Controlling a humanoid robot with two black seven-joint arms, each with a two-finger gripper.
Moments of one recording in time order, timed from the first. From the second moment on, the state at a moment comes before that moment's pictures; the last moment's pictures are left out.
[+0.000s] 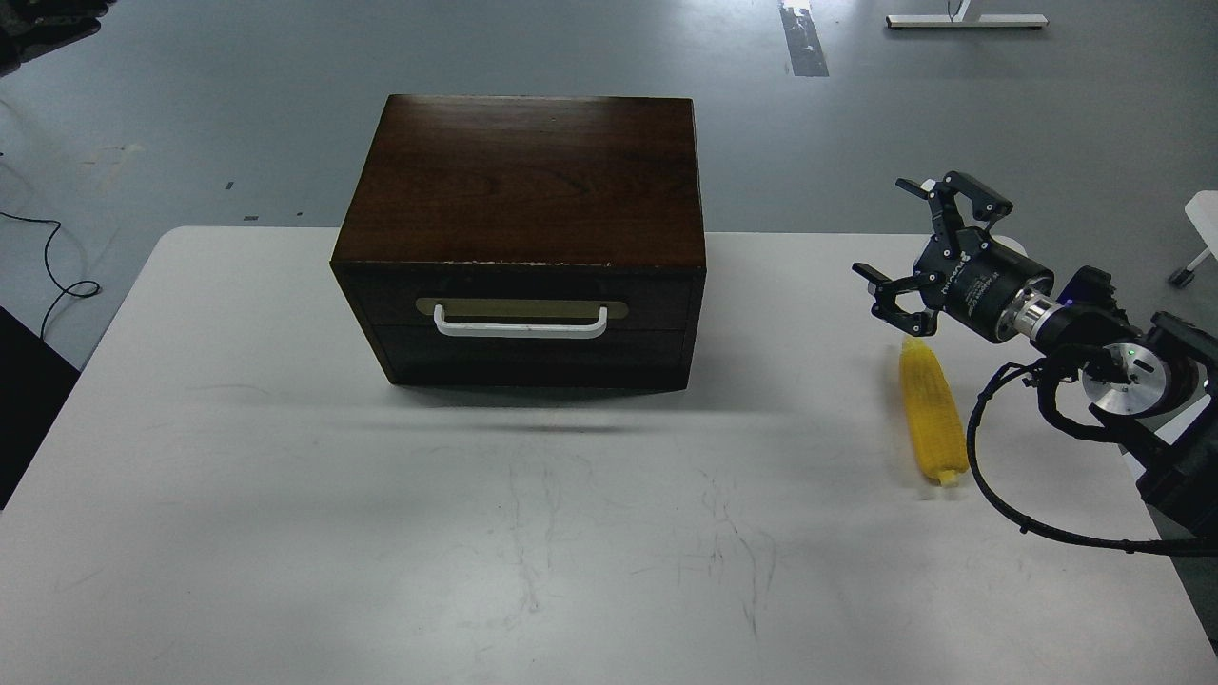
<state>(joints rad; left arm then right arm) -1.10 1.10 -0.51 -1.25 1.02 -0.30 -0.49 0.73 -0.52 0.60 0.81 0.04 0.46 0.01</state>
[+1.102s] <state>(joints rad) -1.09 0.88 -0.16 -1.53 2.18 0.31 -0.49 0.68 -0.54 0.59 0.81 0.04 0.47 0.02</state>
